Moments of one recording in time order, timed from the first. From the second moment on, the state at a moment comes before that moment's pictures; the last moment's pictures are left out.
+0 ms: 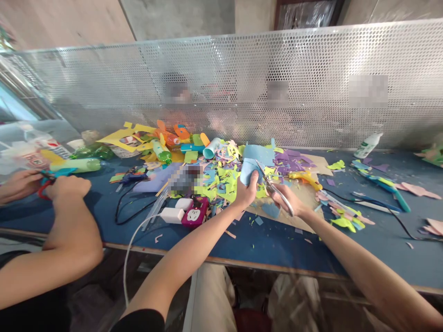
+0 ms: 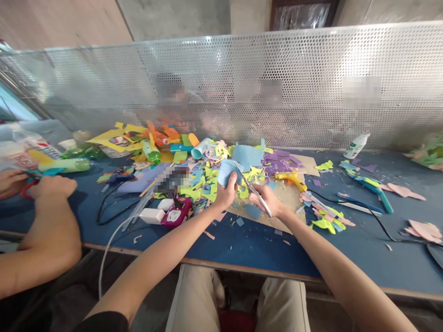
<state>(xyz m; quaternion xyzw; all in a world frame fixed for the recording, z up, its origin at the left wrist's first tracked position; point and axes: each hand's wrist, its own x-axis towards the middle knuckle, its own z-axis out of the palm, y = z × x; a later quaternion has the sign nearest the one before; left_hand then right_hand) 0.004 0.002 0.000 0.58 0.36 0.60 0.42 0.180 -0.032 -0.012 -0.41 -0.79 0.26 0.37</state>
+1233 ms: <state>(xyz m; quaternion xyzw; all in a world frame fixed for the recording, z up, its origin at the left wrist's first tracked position) -0.003 0.002 0.004 0.65 0.31 0.53 0.45 0.189 -0.032 -0.007 -0.37 -0.81 0.27 0.36</state>
